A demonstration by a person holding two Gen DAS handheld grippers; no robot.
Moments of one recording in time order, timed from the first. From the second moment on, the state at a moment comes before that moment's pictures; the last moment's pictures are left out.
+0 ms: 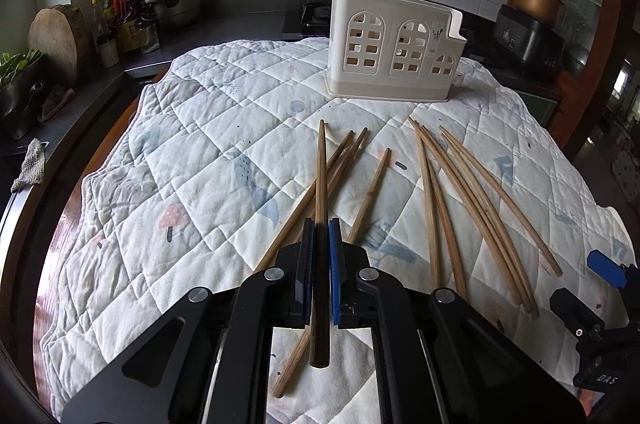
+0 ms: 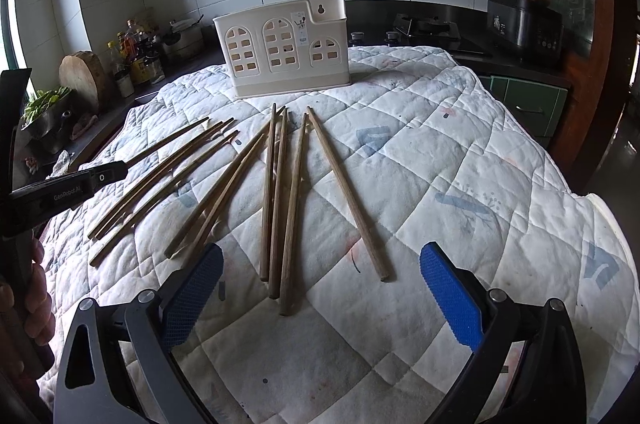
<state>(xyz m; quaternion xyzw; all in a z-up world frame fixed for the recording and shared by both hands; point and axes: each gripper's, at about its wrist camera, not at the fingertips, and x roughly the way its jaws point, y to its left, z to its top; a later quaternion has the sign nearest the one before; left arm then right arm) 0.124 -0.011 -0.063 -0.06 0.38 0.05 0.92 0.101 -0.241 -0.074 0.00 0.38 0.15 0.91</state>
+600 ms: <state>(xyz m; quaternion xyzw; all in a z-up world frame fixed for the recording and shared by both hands) 0.117 0.007 -0.050 -0.06 0.36 0.02 0.93 0.064 -0.170 -0.081 0.03 0.41 0.20 0.89</state>
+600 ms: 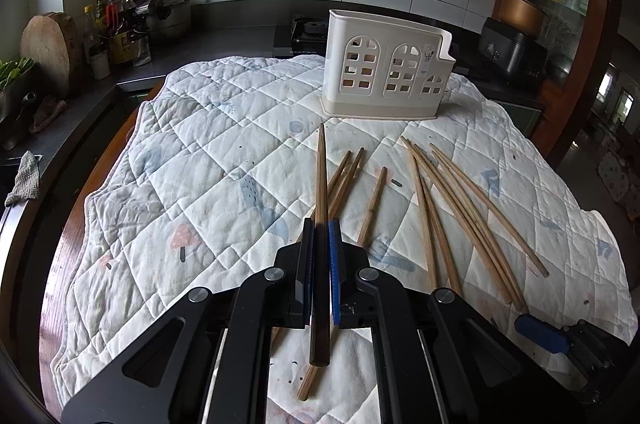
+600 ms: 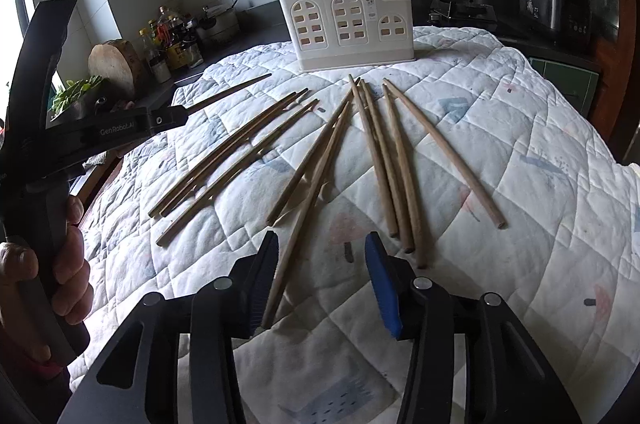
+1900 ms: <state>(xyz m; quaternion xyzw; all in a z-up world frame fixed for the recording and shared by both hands) 0.085 0.022 -0.025 -0.05 0.36 -0.07 0.93 0.058 -0.194 0.000 0.01 0.30 0.14 0.94</state>
